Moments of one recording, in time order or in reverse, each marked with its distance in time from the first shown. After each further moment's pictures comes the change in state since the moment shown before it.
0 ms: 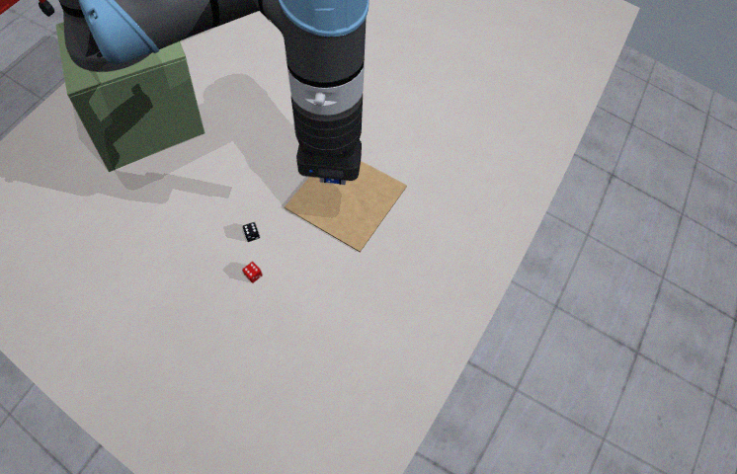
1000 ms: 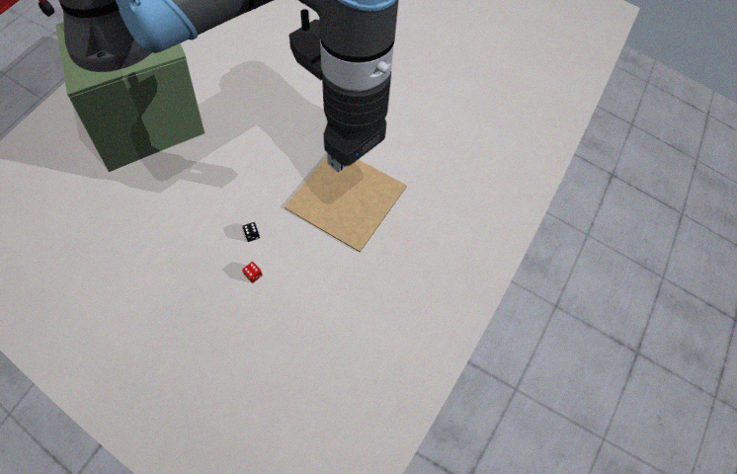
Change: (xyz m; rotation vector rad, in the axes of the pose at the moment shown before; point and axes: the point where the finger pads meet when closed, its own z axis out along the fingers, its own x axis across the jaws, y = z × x) arm 0.008 -0.027 -0.002 0.000 0.002 -0.884
